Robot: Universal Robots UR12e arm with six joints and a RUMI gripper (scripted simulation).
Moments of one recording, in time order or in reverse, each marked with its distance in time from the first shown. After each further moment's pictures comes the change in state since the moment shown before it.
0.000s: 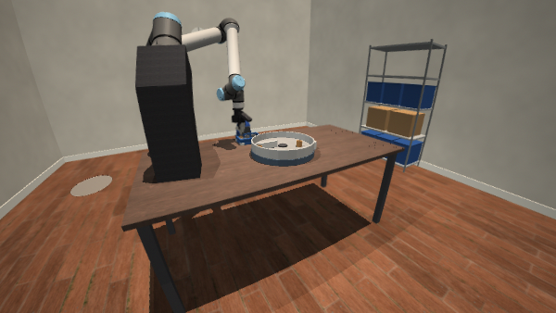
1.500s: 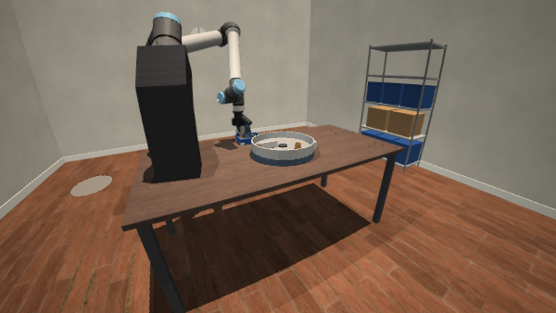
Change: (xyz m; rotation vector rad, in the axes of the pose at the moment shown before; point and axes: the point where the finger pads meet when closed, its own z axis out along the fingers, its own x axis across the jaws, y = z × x) arm 0.000 0.000 0.024 0.000 0.000 0.000
